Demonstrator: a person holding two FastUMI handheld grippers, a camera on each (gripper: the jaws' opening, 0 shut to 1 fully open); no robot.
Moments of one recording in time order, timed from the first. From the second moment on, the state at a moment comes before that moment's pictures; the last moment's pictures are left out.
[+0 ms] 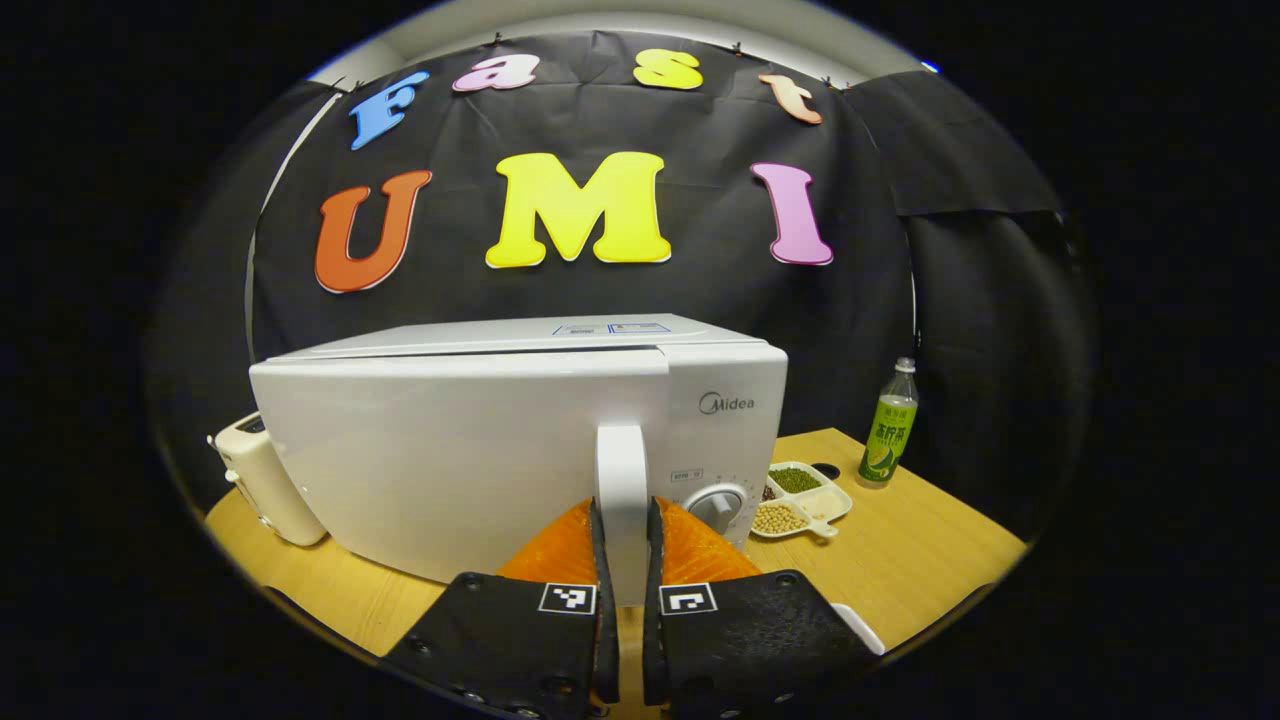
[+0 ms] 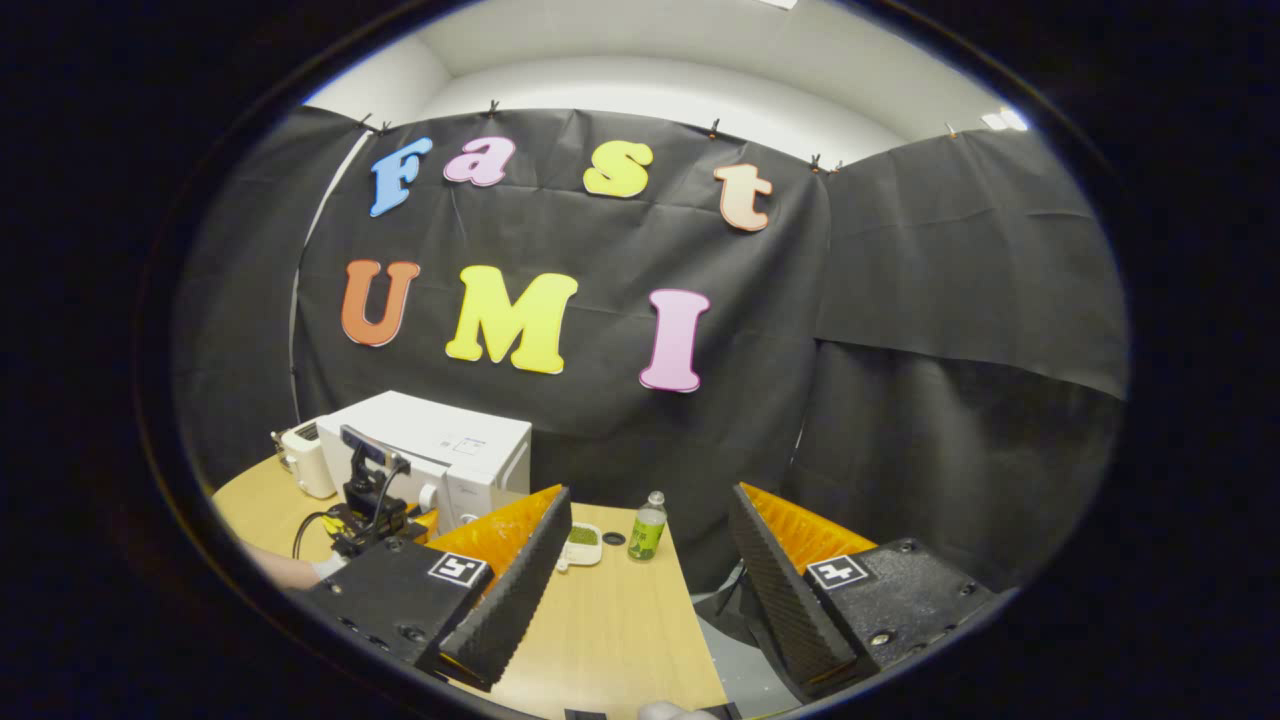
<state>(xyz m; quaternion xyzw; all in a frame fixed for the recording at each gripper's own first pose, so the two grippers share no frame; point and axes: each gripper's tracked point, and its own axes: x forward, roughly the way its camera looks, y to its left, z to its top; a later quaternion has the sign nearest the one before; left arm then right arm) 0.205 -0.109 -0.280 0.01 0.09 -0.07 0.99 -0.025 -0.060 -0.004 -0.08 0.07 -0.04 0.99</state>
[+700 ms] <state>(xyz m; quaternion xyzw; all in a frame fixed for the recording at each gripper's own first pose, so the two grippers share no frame) 0.031 0.005 -0.288 0.01 0.11 -0.02 0.99 -0.015 0.026 -0.034 -0.07 0.07 0.06 0.99</state>
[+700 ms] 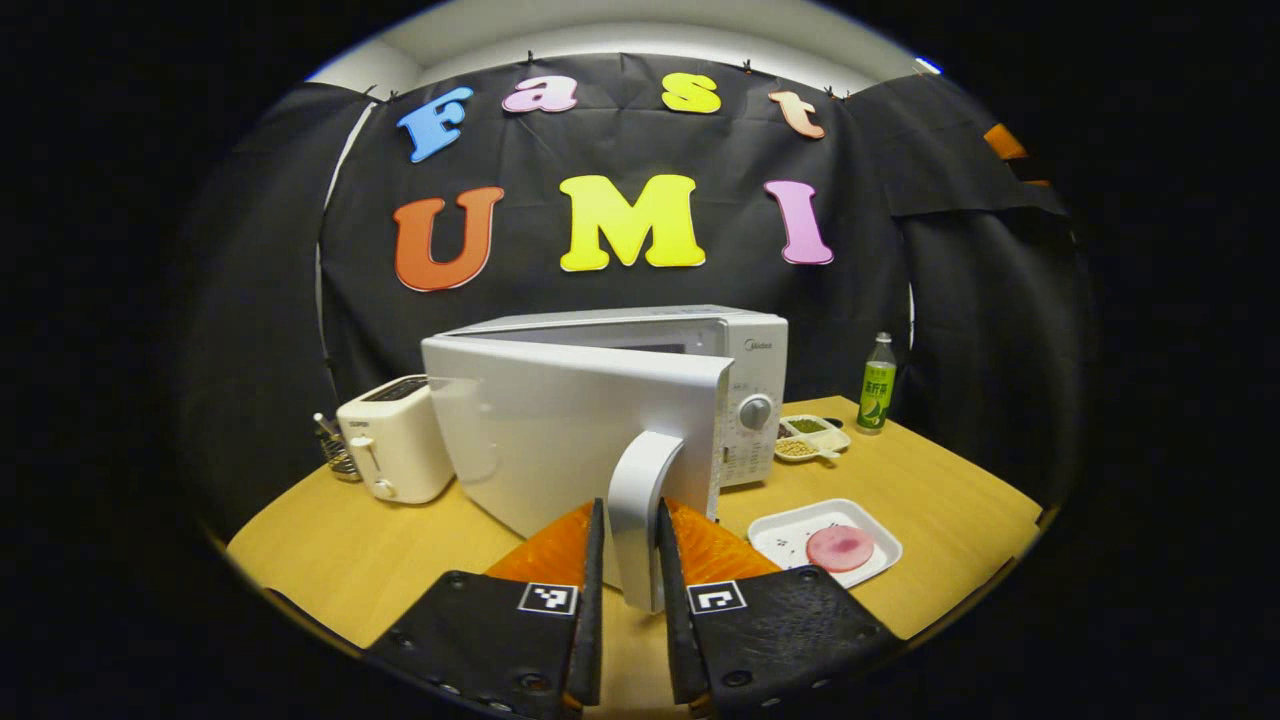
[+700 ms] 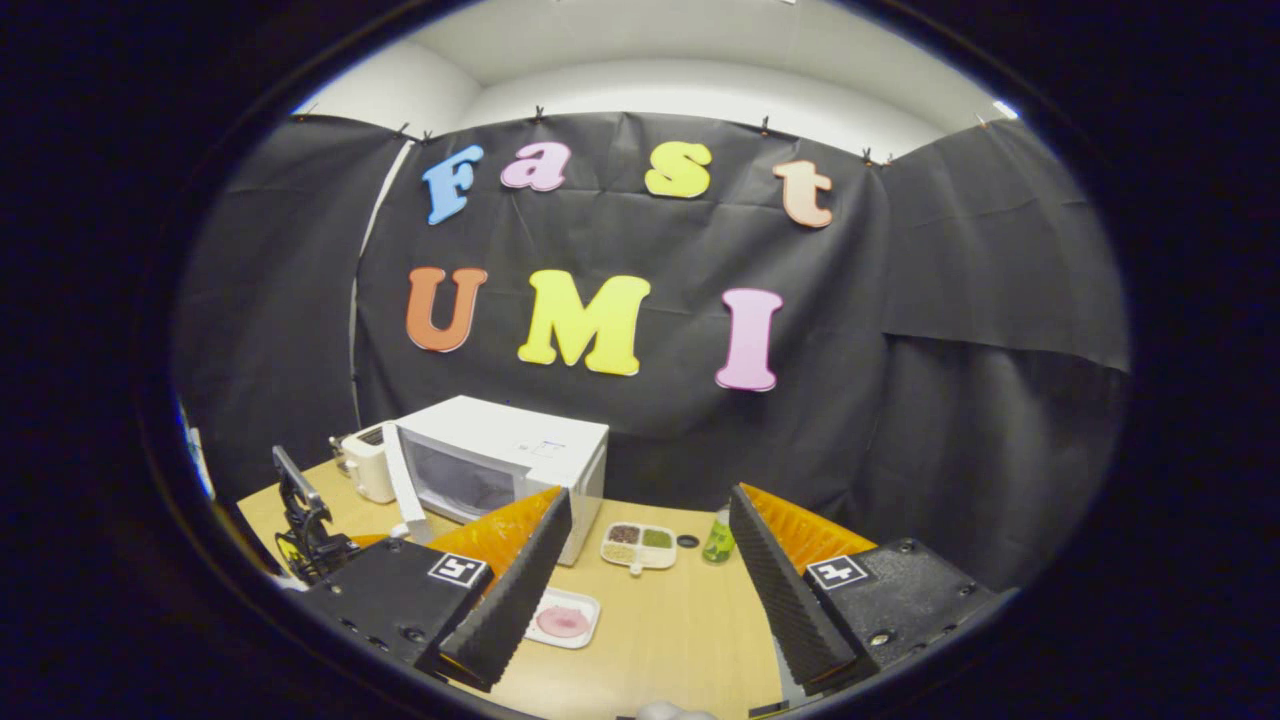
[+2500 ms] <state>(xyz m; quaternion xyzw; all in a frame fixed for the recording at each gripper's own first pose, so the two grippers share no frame) -0.126 0.177 -0.208 0.05 0.12 0.18 0.98 0.091 0.069 -0.409 0.13 0.48 0.12 0.86</state>
